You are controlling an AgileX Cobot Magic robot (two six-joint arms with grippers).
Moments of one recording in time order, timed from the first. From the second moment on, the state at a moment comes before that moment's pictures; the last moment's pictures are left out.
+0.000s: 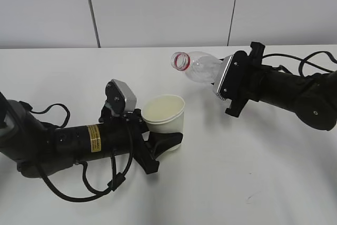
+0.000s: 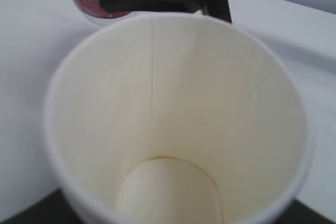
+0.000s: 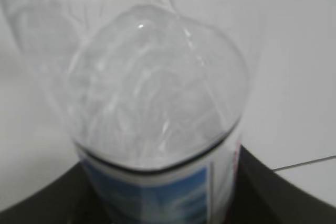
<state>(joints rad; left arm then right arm) -0.45 2.18 -0.81 0.79 -1.10 -0.31 0.16 2.01 -0.92 -0.43 -0.72 -0.75</state>
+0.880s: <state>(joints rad) -0.45 2.18 -0.82 0.80 -1.06 -0.31 0.16 2.01 -0.92 -0.36 -0.76 -1.06</state>
